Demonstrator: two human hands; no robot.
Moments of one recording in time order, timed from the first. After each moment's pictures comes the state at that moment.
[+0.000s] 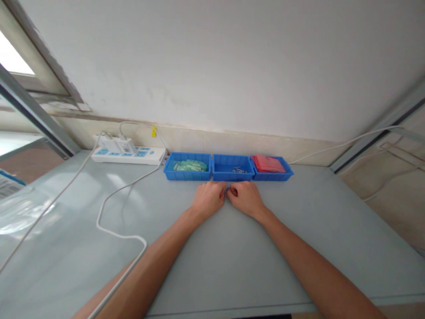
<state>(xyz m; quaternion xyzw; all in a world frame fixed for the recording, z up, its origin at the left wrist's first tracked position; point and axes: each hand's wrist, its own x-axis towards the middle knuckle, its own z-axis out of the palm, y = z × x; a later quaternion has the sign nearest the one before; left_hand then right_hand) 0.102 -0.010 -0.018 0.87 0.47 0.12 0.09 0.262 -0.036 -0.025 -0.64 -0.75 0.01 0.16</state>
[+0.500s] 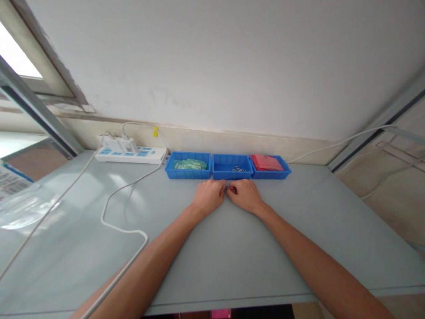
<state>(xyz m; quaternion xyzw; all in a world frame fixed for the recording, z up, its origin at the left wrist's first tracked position) 0.102 -0.012 -0.017 0.87 0.47 0.12 0.08 0.265 -0.037 -0.024 -0.62 -0.76 0.03 0.17</state>
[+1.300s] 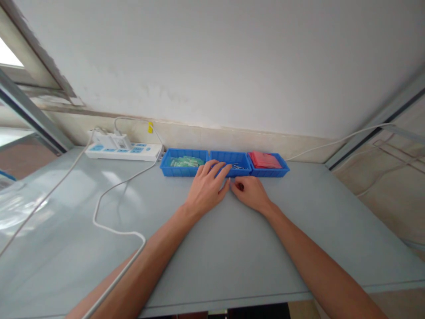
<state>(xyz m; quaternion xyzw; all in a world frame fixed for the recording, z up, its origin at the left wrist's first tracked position) 0.102 -0.016 -0.009 0.87 0.34 0.34 -0.08 0.292 -0.040 -0.026 -0.60 -0.77 0.04 0.24</state>
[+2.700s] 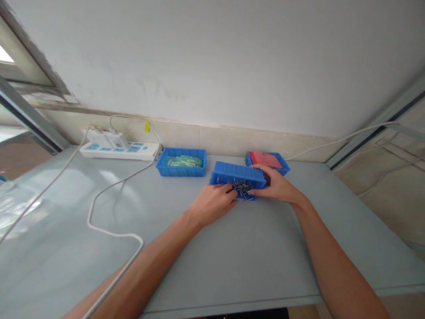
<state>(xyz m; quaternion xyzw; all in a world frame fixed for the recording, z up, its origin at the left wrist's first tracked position) 0.110 -0.034 -0.007 0.96 0.24 0.13 -0.04 0.369 -0.049 -0.003 -0.50 -0.71 0.35 0.35</state>
